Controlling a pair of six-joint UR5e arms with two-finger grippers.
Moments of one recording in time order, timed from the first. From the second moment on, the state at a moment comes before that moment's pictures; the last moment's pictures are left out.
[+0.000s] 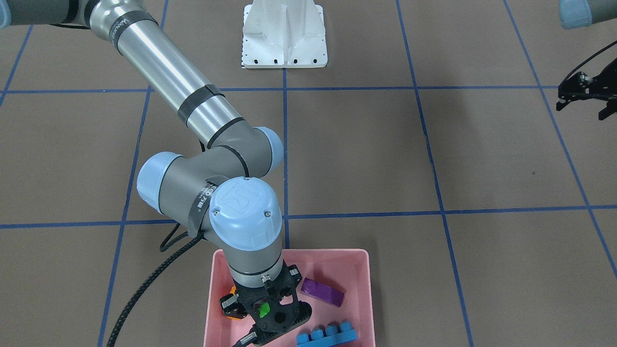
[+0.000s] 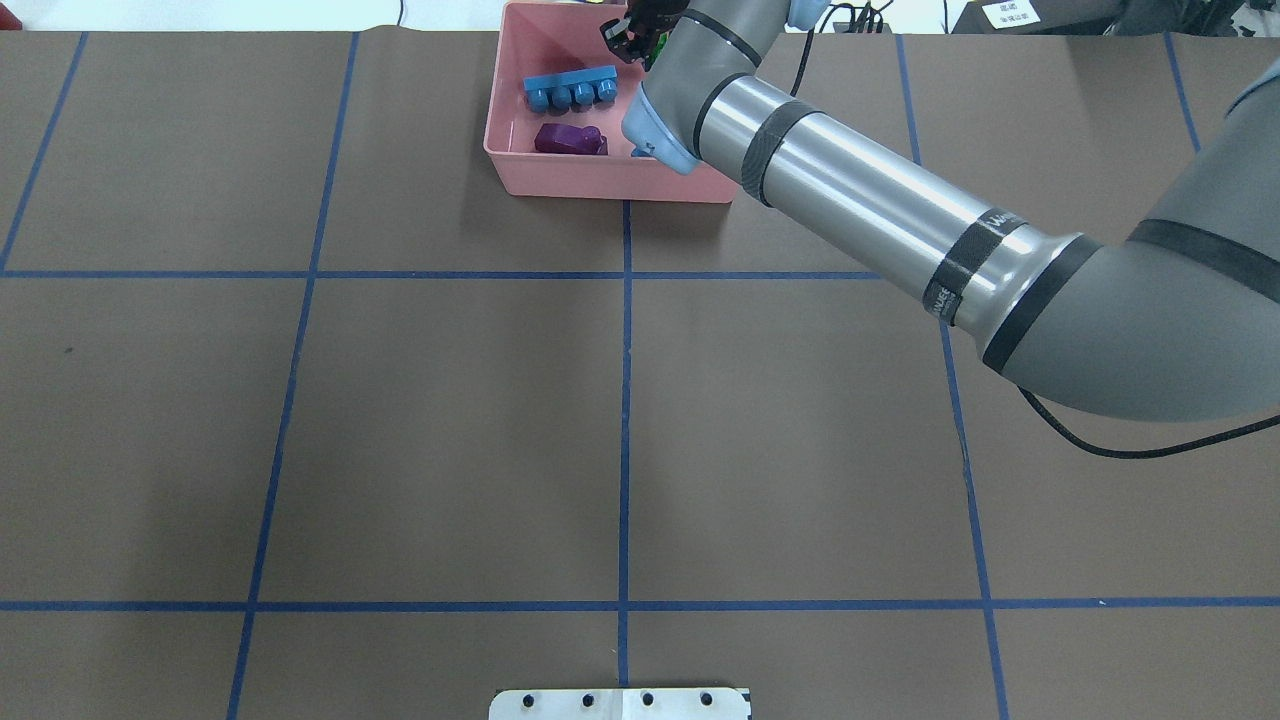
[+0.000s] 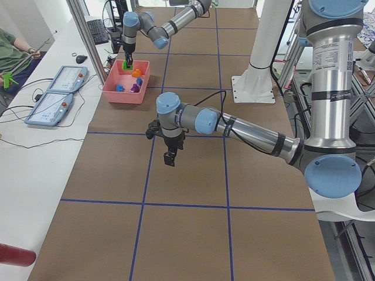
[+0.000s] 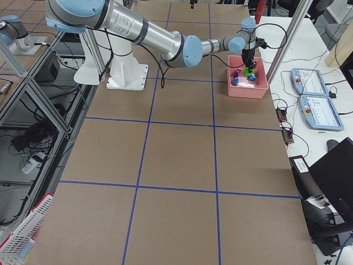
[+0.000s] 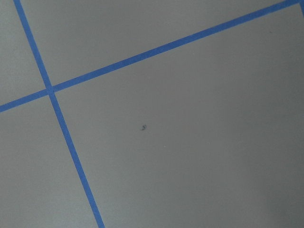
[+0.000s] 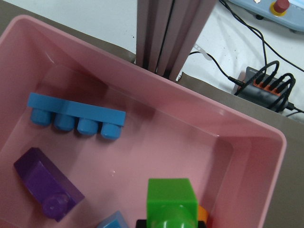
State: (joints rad) left arm -1.27 -1.50 -1.96 -1.47 -2.27 -0.03; right arm 0.86 -0.21 0.49 -1.07 1.88 0.56
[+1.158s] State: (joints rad) left arm -1.32 -1.47 -1.95 -1.48 -2.27 -0.03; right arm 0.87 -0.28 0.89 -1.55 1.95 0.65
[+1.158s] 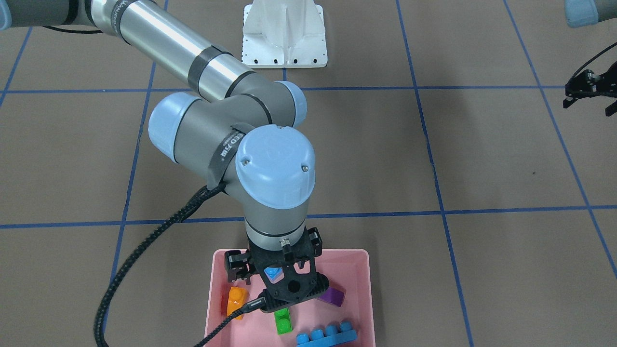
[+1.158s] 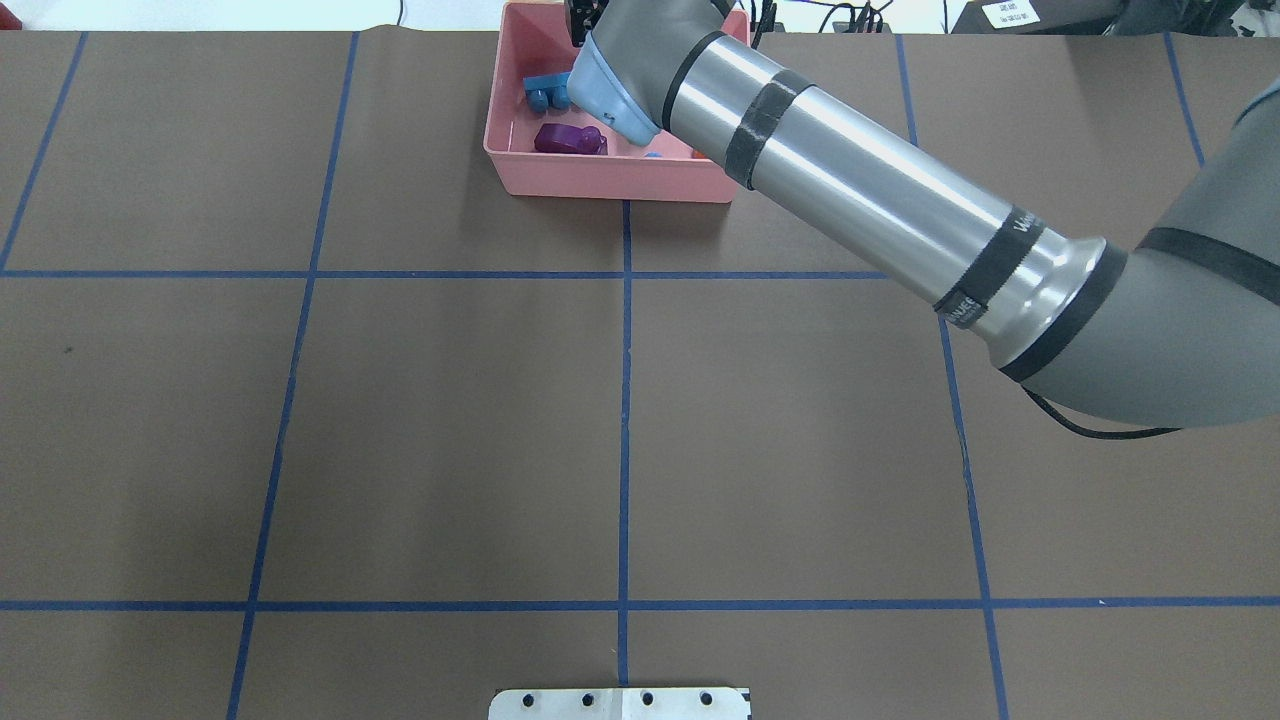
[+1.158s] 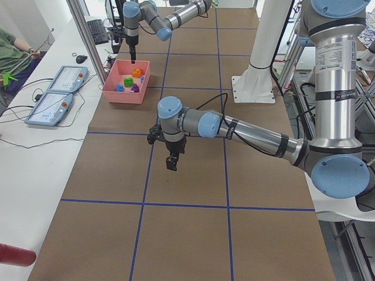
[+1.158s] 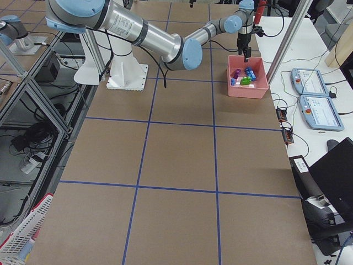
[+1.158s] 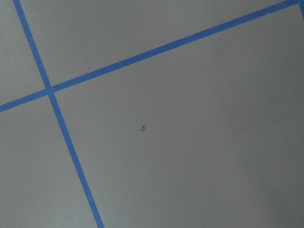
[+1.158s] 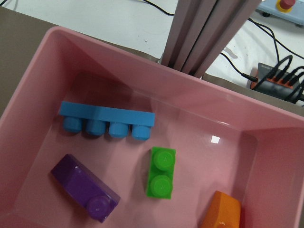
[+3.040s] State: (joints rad) left arm -1.57 -1.35 -1.91 -1.53 -2.34 0.18; right arm 1.42 -1.72 2.04 -1.68 2.31 -0.04
